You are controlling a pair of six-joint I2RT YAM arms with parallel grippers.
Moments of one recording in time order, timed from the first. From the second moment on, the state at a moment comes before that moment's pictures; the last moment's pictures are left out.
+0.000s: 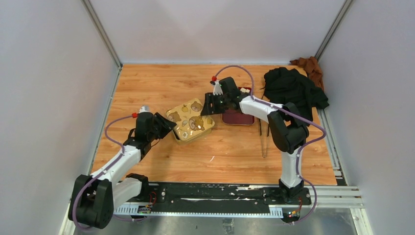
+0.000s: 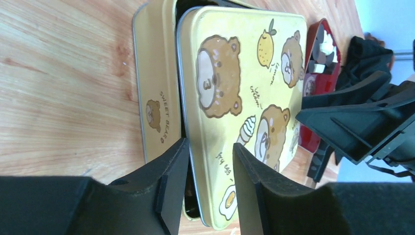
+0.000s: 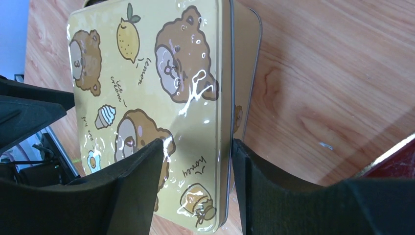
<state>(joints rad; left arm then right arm) -0.21 1.03 0.38 0.10 0.09 -0.96 0.57 1.98 1.37 -0.14 -0.48 0.38</state>
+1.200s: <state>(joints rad) -0.19 1.24 0.50 0.06 0.21 -0.86 0.62 1.98 1.38 -0.17 -0.34 0.49</state>
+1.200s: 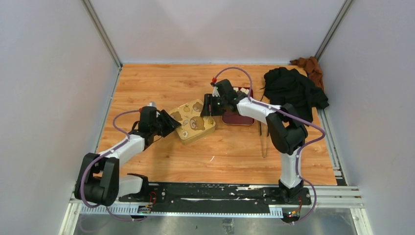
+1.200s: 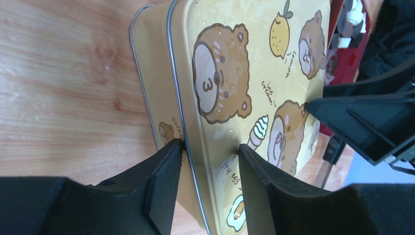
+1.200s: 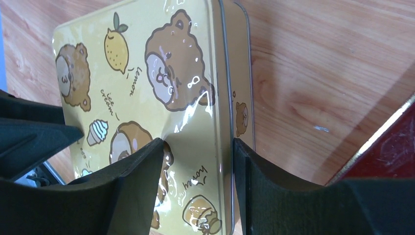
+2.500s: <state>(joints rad) -0.22 0.92 0.16 0.23 0.26 -0.88 0.64 1.70 0.90 0.14 -0.35 0.52</state>
